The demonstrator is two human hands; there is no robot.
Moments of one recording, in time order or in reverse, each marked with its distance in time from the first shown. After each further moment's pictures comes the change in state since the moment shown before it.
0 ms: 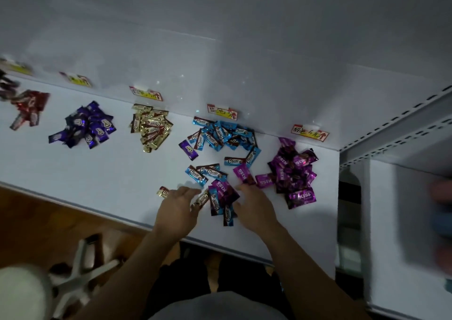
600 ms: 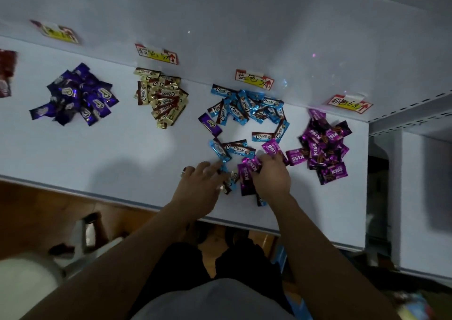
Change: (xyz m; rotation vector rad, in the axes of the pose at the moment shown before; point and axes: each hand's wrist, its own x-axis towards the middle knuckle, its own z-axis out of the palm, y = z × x) left_hand 0.036 -0.075 0.015 0.283 -0.193 0.454; right_hand 0.038 -0.046 0.050 -0.196 0.138 0.291
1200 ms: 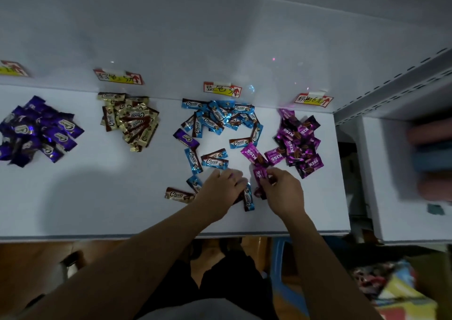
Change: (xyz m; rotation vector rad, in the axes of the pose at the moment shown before) left_hand 0.049 0.038 -0.011 0.205 0.036 0.410; right_hand -0.040 0.030 -0.028 0.190 0.186 0.130
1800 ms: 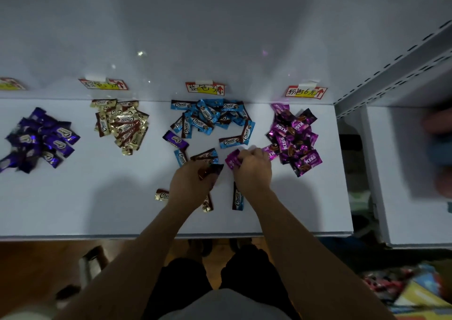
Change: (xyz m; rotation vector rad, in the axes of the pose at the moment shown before) left_hand 0.002 -0.001 -0.034 -0.718 0.193 -0.760; right_hand 0.049 -0.011 0.039 -0.178 0.014 -0.135
